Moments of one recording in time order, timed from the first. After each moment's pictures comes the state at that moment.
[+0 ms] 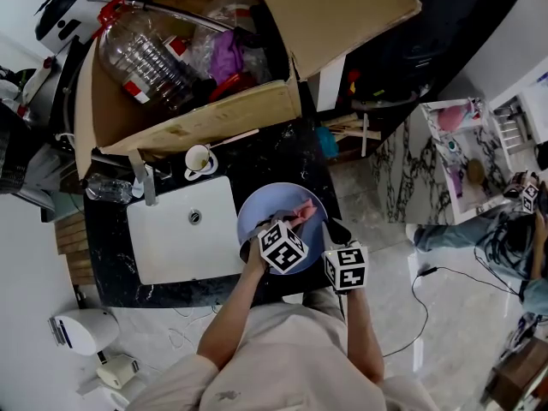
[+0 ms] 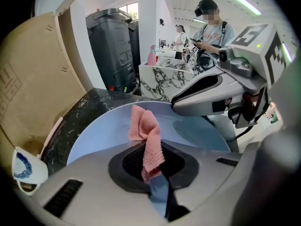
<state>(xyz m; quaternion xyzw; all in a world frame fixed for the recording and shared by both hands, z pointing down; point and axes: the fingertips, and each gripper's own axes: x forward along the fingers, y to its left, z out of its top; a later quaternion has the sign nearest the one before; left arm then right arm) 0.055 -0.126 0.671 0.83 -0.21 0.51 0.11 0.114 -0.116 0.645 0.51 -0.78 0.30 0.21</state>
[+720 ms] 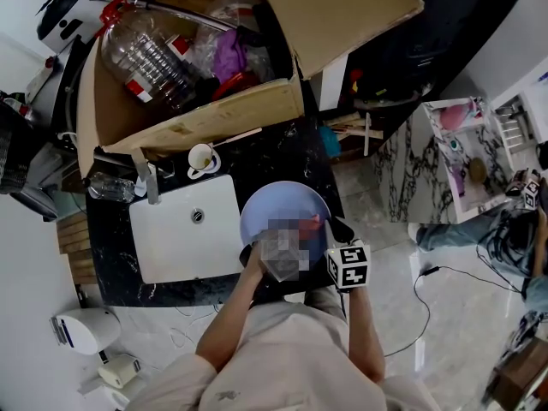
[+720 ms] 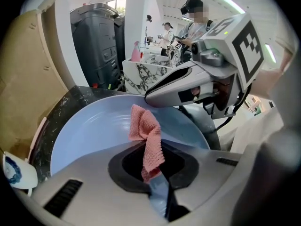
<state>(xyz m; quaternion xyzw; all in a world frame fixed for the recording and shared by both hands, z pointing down) 0.058 -0.082 0.672 0.83 -0.12 0.53 0.12 0.114 -0.116 0.646 0.51 -0.78 0.30 0.21</state>
